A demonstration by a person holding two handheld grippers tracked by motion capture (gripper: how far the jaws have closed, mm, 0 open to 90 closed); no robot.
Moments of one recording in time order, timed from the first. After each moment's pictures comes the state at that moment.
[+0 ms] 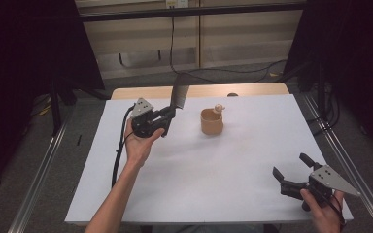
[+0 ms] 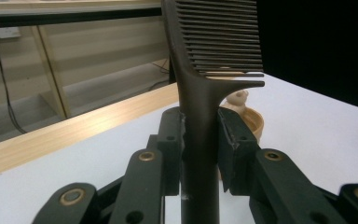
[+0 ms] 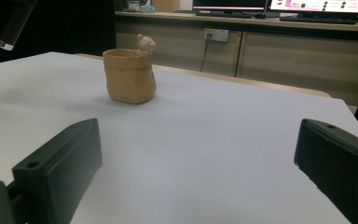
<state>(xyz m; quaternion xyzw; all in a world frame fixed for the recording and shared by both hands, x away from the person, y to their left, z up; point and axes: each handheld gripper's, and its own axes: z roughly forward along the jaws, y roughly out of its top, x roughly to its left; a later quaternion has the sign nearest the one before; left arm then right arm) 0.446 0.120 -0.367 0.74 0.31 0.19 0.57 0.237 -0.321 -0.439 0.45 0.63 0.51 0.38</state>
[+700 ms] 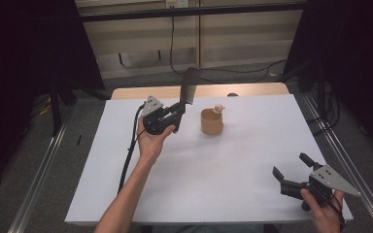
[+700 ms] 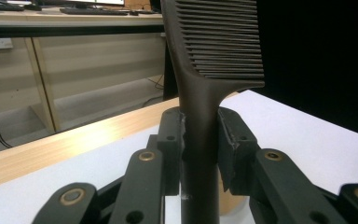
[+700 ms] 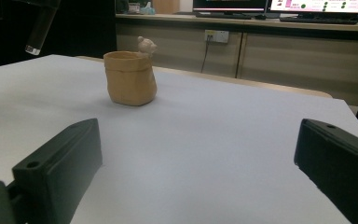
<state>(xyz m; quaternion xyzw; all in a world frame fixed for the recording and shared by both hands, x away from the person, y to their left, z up) 0.457 0.093 -0.377 0.71 0.31 0.19 0.60 0.237 -0.321 -0.438 0.45 0.62 0.52 0.38</state>
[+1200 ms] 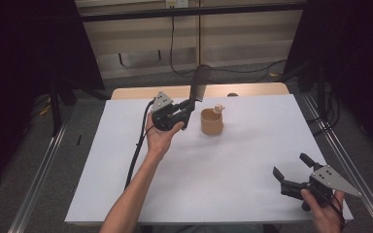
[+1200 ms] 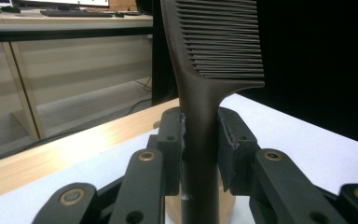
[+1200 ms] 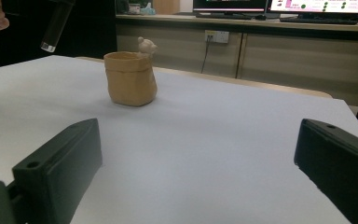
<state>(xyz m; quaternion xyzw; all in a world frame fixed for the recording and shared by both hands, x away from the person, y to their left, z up) 0.464 0.065 -0.369 0.73 0.28 0.18 0.60 0.236 -0.322 -0.438 0.45 0.62 0.52 0.38</state>
